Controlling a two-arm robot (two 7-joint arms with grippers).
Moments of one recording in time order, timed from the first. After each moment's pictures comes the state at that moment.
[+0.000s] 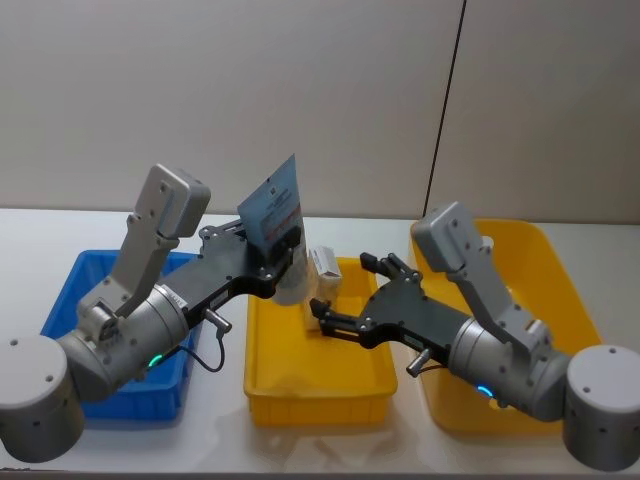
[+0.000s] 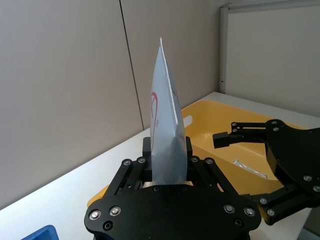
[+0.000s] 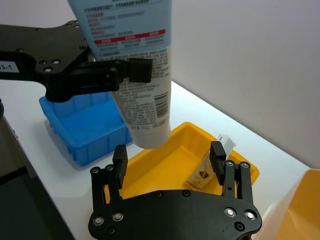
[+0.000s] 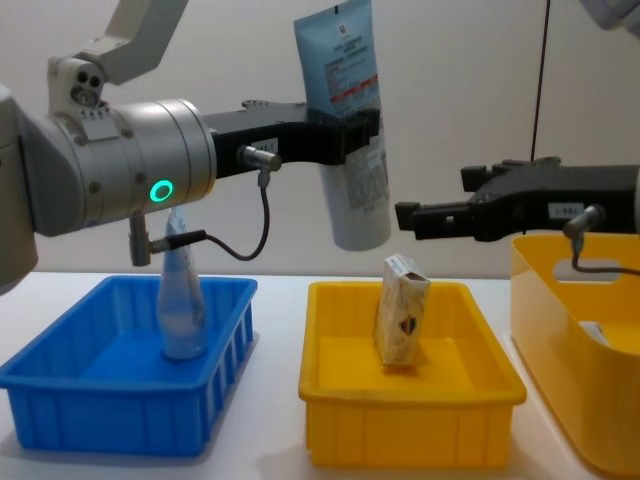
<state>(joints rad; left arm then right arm) -0.46 0.26 0.44 -1.51 -0.31 0.07 -0.40 0.33 0.33 -0.33 -1.62 0.14 0.27 0.49</state>
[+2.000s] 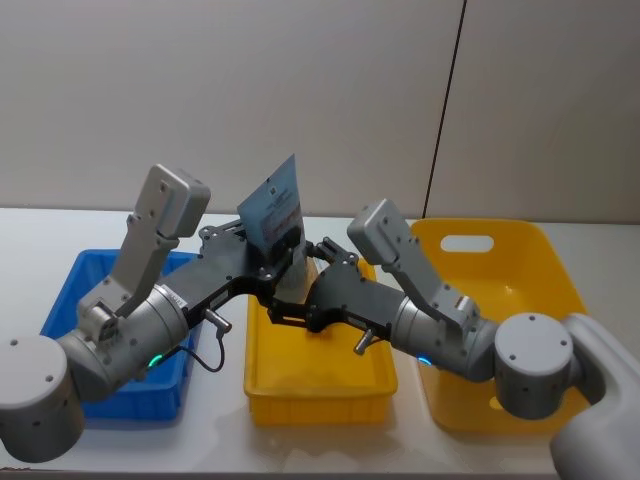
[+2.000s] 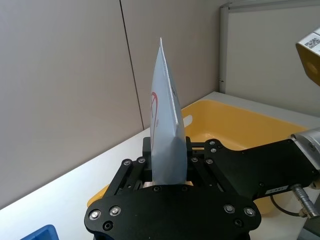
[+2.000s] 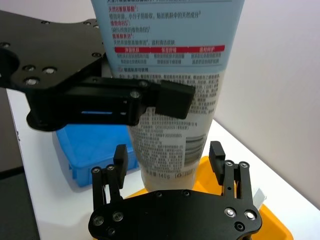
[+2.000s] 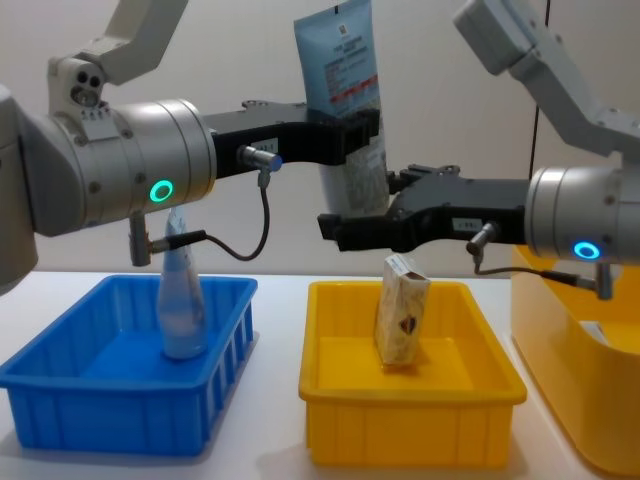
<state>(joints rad) -0.46 0.26 0.44 -1.51 -0.31 0.07 -0.40 0.56 0.26 -0.48 -1.24 0.14 -0.01 0.57</state>
